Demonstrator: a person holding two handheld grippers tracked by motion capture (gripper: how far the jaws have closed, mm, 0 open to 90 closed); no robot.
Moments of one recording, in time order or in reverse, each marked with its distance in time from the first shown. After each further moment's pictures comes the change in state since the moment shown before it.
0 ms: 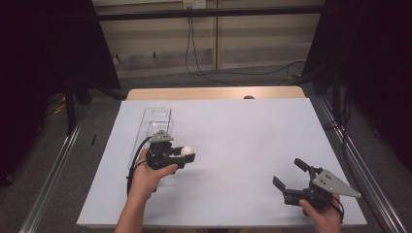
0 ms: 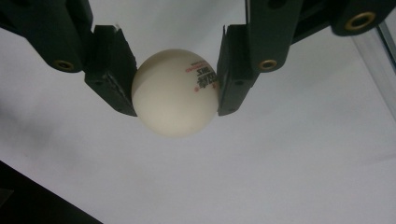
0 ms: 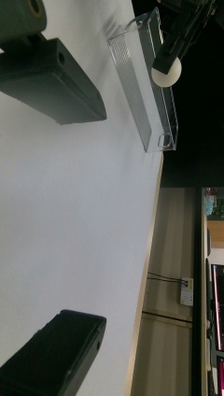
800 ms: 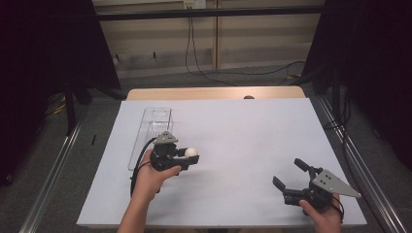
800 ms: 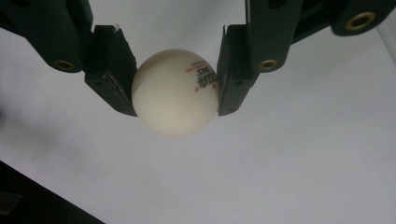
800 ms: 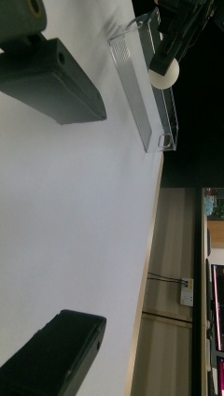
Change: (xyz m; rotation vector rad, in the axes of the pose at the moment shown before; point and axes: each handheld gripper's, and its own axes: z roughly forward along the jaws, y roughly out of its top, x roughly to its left) left arm -0.008 0.000 0.007 0.006 -0.021 0.016; right arm 0.000 0.000 0.000 0.001 0.001 -0.004
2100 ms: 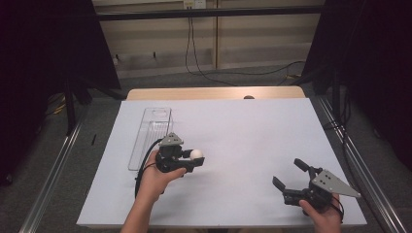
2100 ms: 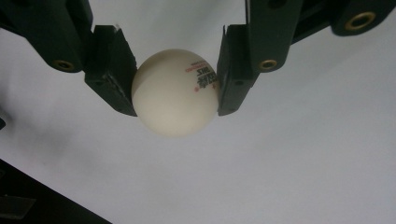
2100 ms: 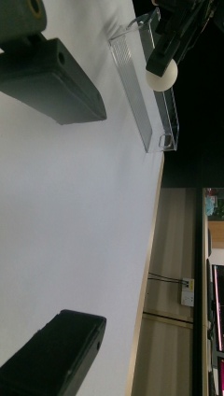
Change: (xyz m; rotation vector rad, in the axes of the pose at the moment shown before) left arm -0.009 0.001 0.008 0.007 -0.028 0.031; right arm 0.000 0.000 0.001 0.001 0.003 0.001
